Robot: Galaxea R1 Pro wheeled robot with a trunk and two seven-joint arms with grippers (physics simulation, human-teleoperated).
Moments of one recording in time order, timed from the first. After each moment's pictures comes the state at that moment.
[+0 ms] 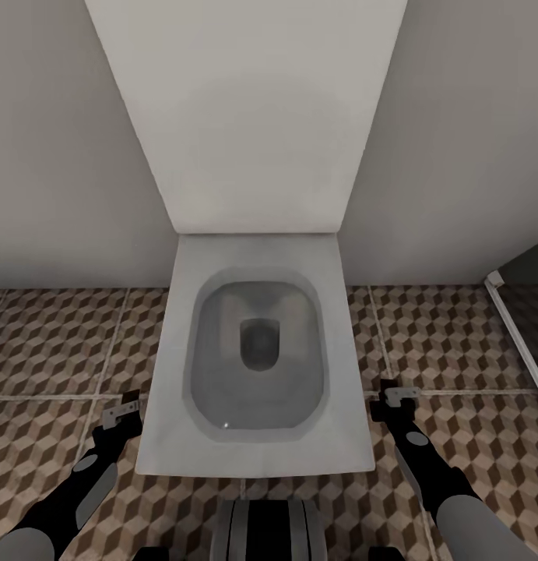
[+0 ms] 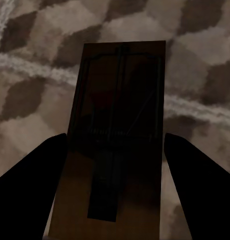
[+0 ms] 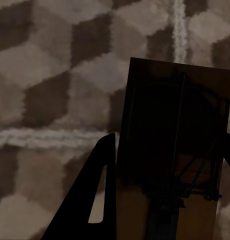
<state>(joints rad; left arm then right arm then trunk) -0.52 0.26 -0.21 -0.63 0.52 -0.15 0.14 -0.63 -0.09 -0.11 -0.56 0.17 -0.12 -0.02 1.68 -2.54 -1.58</state>
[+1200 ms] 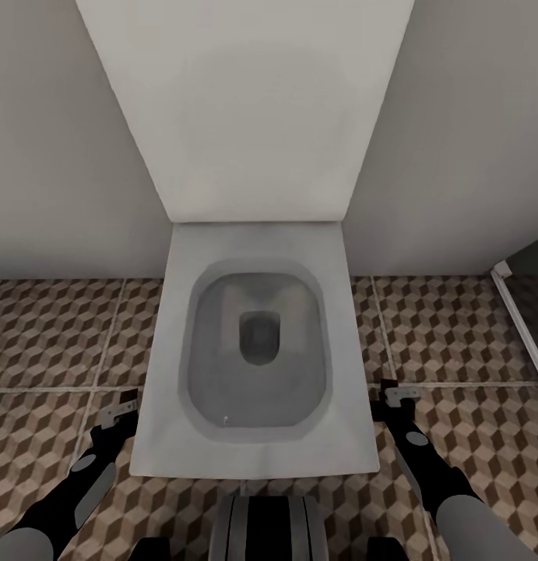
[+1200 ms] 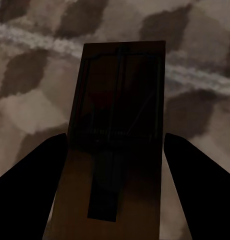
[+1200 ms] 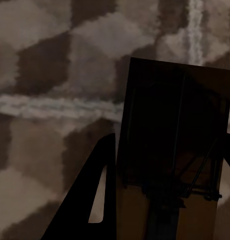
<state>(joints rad) -0.52 0.26 -0.20 -0.63 0.52 -0.15 0.14 -0.63 -0.09 -0.11 -0.56 0.17 -0.12 -0.02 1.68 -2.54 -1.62</state>
